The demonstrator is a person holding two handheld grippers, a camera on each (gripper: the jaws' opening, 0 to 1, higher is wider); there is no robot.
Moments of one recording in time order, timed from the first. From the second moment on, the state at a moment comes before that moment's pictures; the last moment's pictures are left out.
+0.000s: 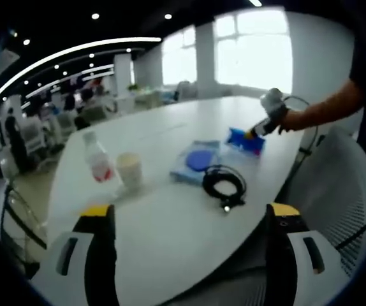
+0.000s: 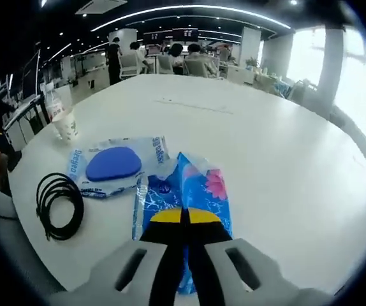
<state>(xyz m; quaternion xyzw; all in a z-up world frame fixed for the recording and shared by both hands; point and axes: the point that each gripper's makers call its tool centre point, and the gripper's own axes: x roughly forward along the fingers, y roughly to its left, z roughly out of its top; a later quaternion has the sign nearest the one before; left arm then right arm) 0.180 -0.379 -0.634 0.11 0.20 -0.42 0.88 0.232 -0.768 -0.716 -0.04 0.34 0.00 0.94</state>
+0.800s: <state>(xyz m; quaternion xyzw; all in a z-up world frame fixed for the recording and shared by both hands) 0.177 -0.382 -0.634 0.12 0.20 -0.43 0.87 0.230 -0.782 -0.731 0.00 0.36 -0.03 0.93</state>
